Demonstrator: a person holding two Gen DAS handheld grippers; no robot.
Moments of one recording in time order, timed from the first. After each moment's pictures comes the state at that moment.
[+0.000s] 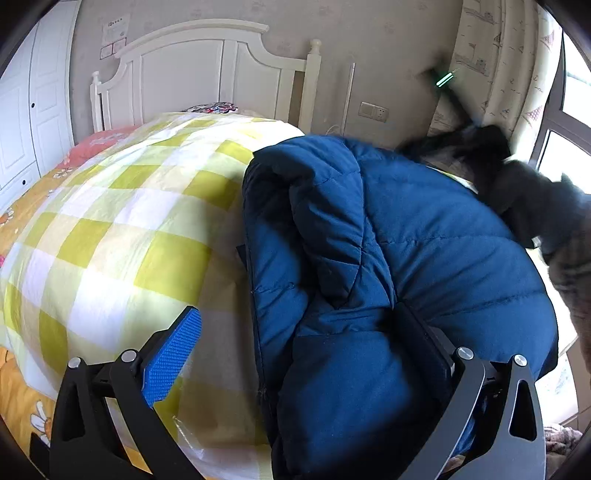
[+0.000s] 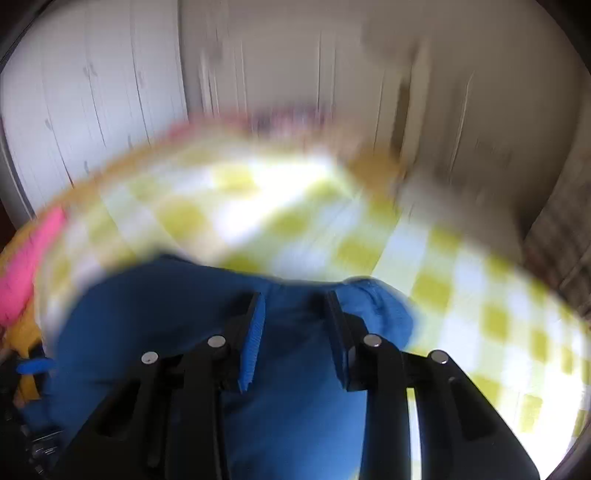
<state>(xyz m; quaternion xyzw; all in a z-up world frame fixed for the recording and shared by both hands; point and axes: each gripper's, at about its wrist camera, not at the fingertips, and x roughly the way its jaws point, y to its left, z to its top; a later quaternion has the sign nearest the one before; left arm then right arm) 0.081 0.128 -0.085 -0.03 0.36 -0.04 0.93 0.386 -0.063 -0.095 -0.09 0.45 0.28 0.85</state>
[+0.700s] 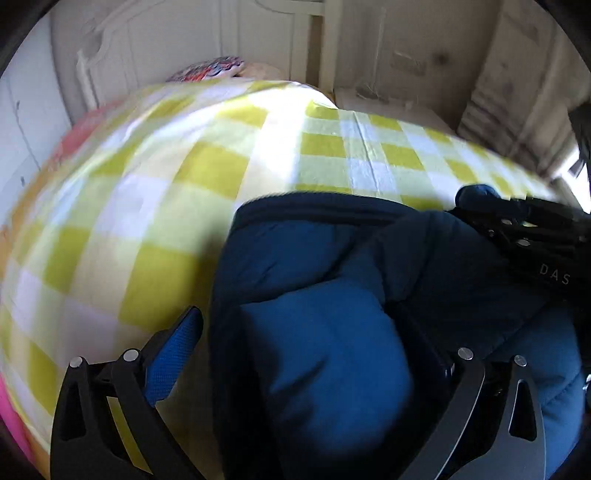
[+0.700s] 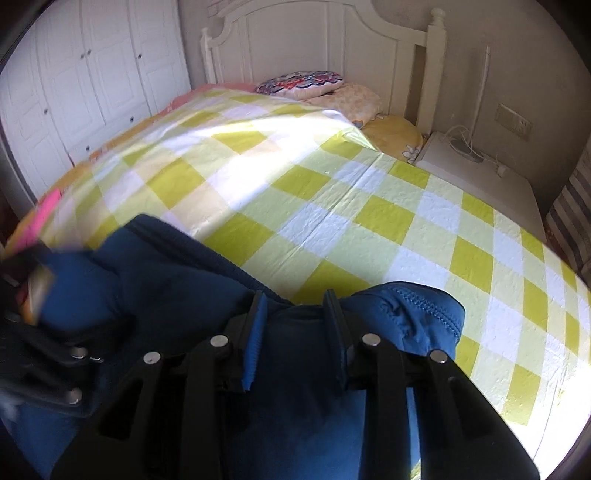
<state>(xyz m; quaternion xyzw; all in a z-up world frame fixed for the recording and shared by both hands) 0.263 0.119 -0.081 -0.02 0.47 0.00 0.88 0.383 -0.071 -0.092 -0.07 0.42 0.28 0.86</state>
